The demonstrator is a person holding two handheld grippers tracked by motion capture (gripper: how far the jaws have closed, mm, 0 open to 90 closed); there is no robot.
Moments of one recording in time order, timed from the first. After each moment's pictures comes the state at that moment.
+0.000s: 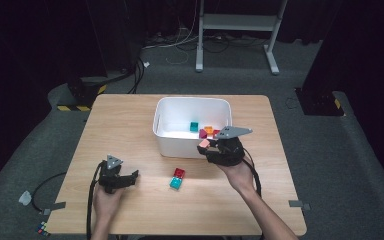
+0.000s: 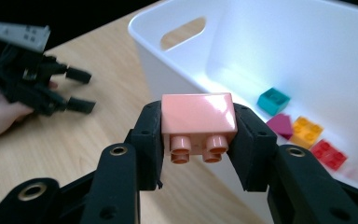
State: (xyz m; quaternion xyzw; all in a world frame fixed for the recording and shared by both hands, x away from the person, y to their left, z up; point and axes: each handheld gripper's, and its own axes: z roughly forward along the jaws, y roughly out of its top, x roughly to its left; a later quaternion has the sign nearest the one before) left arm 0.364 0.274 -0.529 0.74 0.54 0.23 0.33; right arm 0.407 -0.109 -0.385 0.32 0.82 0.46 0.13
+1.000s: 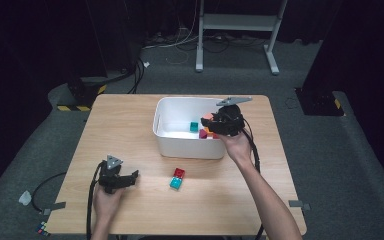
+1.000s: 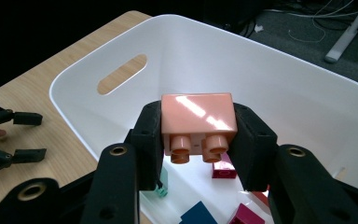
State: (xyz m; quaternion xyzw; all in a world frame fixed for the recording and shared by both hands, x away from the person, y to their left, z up) left arm 0.364 0.274 -0.529 0.74 0.54 0.23 0.33; right arm 0.477 -0.107 -0.357 0.37 0.80 0.44 0.14
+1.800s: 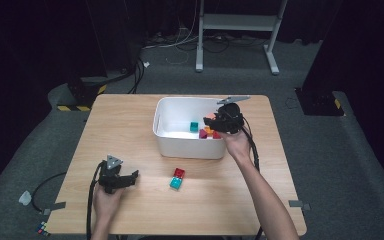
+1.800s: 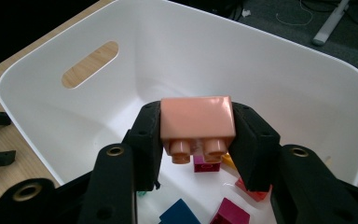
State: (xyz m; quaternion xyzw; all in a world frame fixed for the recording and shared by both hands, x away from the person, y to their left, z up) left arm 0.364 0.274 -0.529 0.74 0.54 0.23 0.33; right arm 0.495 -0.109 -0.373 0.40 0.80 0.41 0.15
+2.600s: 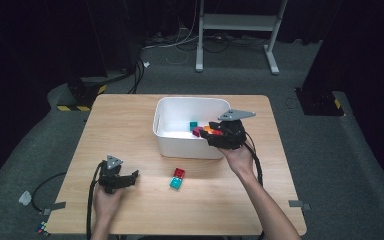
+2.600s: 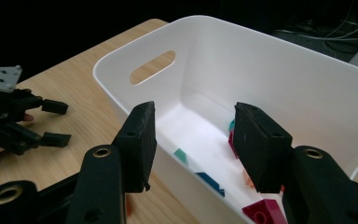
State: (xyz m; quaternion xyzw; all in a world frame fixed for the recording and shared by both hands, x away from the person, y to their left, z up) left arm 0.364 0.274 -0.528 0.74 0.54 0.23 0.33; right arm 0.435 -0.111 -0.367 0.33 0.80 0.47 0.15
